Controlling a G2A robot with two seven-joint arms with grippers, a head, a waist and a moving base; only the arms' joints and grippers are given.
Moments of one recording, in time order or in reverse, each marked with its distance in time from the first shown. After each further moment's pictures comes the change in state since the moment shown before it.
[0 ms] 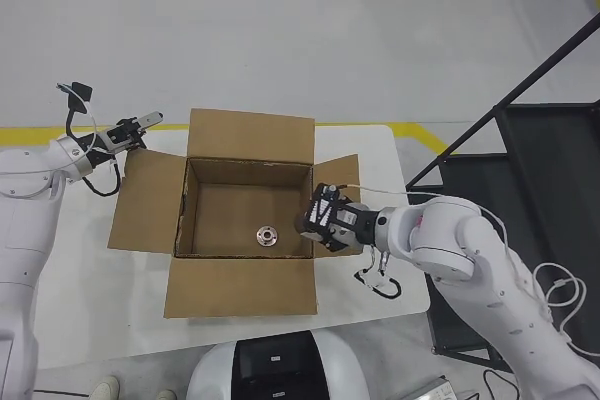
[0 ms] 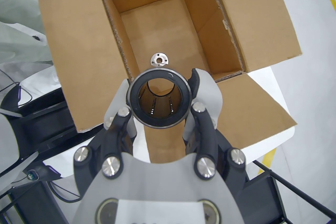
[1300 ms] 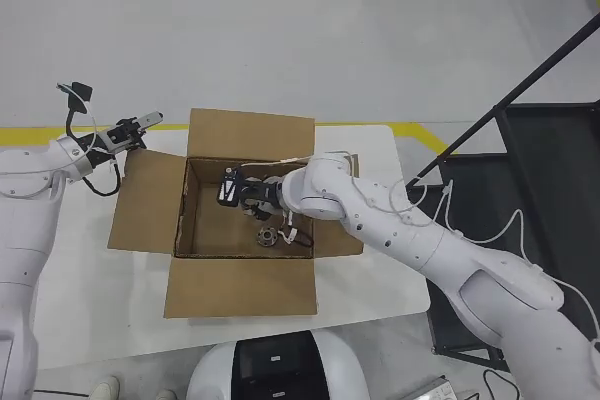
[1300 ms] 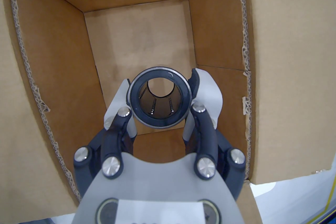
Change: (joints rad) left arm 0.000 0.000 0.000 0.000 0.000 0.000 0.000; right arm 0.643 -0.289 -0.708 0.764 -0.086 0.049 -0.225
